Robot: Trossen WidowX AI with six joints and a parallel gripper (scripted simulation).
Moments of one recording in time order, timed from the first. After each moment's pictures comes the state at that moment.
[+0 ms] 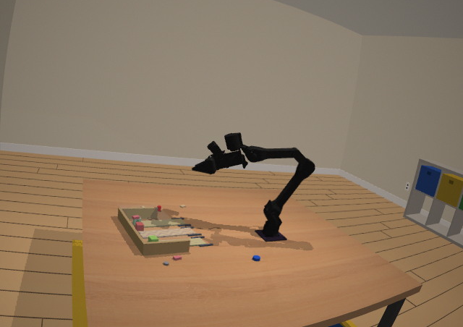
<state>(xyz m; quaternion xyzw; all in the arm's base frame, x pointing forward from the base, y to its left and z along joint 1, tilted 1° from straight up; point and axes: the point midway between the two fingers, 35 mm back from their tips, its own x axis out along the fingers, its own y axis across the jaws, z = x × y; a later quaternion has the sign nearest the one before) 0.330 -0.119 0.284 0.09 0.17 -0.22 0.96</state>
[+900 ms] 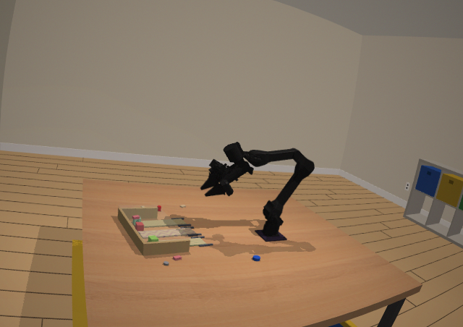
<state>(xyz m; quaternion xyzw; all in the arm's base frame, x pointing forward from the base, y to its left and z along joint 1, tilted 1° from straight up) 0.317 -0.027 0.220 0.00 0.32 -0.03 0.95</state>
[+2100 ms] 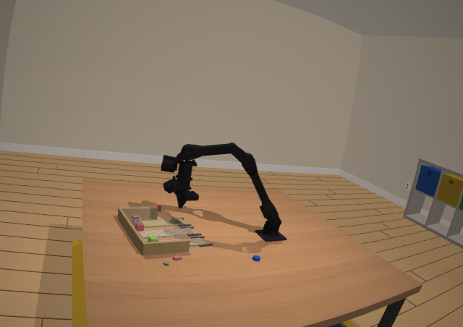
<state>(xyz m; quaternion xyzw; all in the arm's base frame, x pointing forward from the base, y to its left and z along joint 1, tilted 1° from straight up) 0.398 -0.139 0.121 -0.08 0.69 0.07 0.72</state>
